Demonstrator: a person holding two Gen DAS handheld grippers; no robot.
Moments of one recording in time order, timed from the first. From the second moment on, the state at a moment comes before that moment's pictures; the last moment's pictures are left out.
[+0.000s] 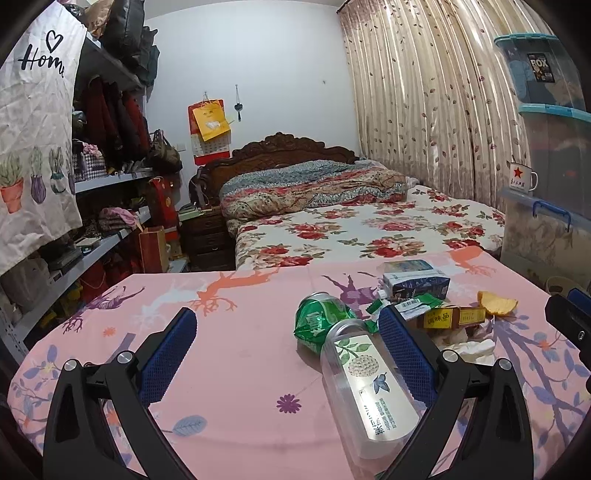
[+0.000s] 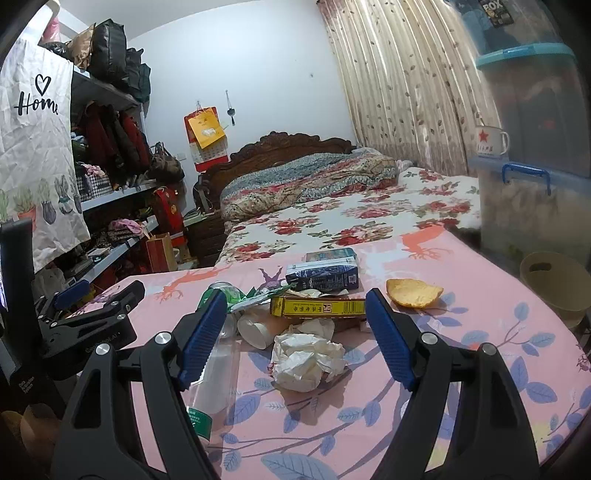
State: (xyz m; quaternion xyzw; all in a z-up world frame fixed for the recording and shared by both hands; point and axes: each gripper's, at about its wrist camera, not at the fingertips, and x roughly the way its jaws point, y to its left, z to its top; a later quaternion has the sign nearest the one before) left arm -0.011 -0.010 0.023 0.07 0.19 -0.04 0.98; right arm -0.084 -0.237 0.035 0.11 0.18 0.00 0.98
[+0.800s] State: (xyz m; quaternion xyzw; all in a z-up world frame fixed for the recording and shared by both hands) left arm 0.004 -0.005 0.007 0.04 0.25 -0.07 0.97; right arm -0.079 -0.236 0.027 0.11 0.20 0.00 0.97
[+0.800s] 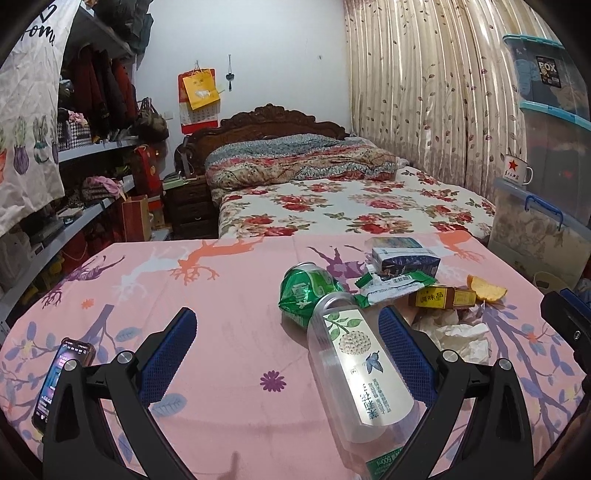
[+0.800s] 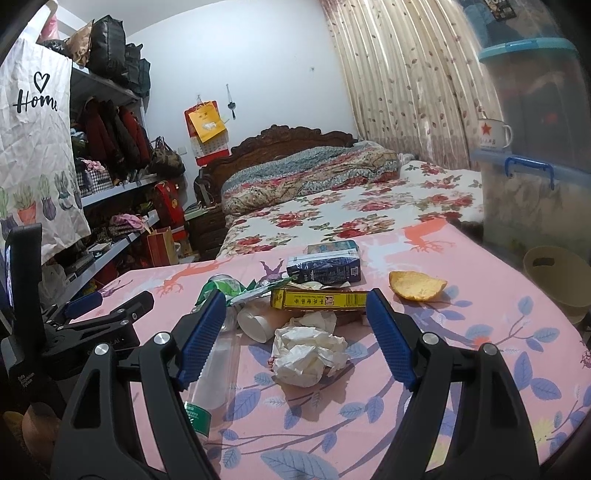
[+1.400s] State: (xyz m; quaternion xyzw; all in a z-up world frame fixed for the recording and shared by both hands) left arm 0.017 0.034 -0.008 -0.01 0.35 -0.13 0.93; right arm -0.066 -0.267 0.000 0.16 0.24 -0.01 0.96
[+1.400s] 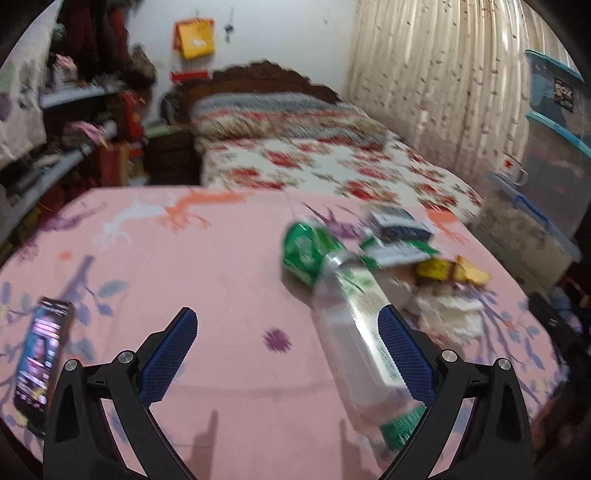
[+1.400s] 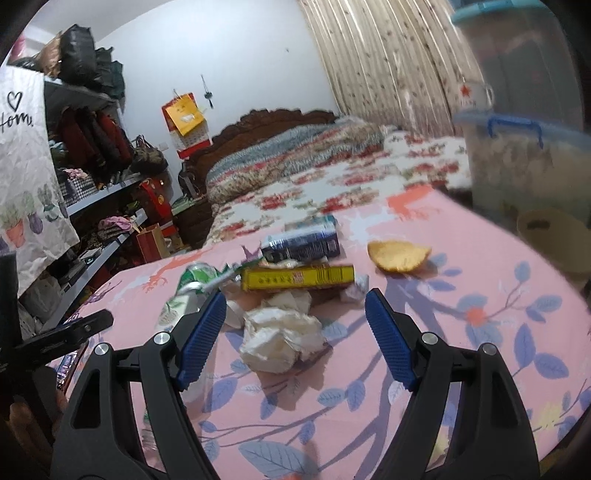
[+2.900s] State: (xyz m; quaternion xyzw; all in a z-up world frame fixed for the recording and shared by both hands) left arm -0.030 -0.030 -0.036 0.10 0.39 -0.33 0.85; right arm -0.090 -0.332 -0.048 0.23 0.31 0.02 0.92
